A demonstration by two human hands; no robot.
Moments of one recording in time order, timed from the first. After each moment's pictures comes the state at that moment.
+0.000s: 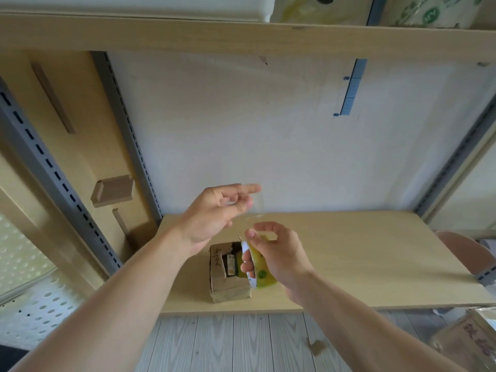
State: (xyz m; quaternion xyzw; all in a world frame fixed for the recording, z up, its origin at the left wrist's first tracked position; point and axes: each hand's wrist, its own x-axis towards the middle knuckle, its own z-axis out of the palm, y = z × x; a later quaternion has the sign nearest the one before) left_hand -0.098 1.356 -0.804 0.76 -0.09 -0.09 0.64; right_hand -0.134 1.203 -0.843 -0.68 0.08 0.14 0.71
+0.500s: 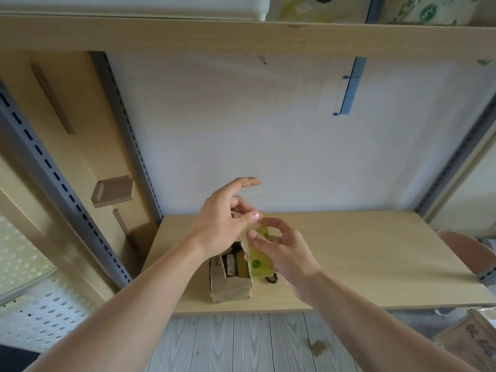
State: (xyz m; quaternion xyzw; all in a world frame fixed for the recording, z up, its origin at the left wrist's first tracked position) left_hand -0.103 1.343 -0.819 0.85 -0.14 0.03 0.50; right_hand -0.129 1.187 -0.855 -0.68 0.03 0.13 0.72
